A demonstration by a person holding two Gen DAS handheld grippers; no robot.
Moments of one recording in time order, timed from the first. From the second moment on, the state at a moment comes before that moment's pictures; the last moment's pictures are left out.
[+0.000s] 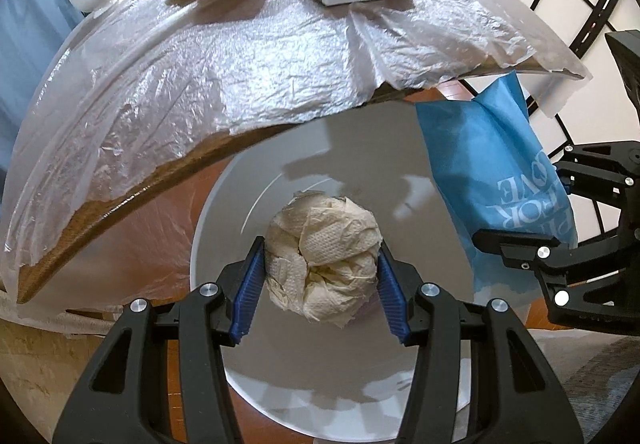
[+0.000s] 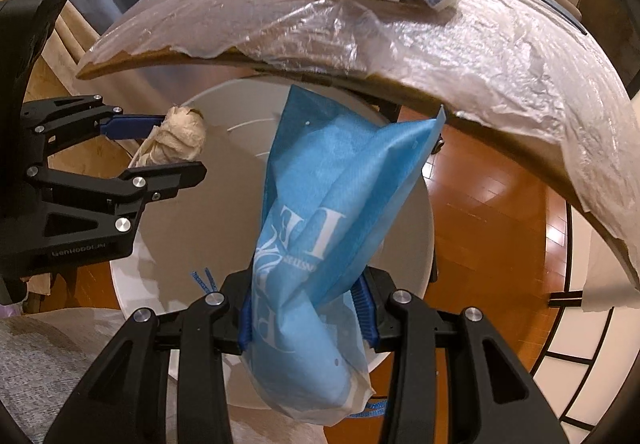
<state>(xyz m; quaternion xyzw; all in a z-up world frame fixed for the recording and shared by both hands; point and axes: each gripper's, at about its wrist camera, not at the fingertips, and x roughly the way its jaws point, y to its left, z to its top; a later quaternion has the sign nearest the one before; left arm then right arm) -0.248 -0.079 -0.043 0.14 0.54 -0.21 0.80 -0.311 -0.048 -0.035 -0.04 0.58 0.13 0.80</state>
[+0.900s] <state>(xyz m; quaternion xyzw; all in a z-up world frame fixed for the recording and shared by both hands) -0.238 -0.072 -0.045 0.13 0.54 -0.19 0.81 -0.309 -0.065 -0.013 -0.01 0.56 0.11 0.82</state>
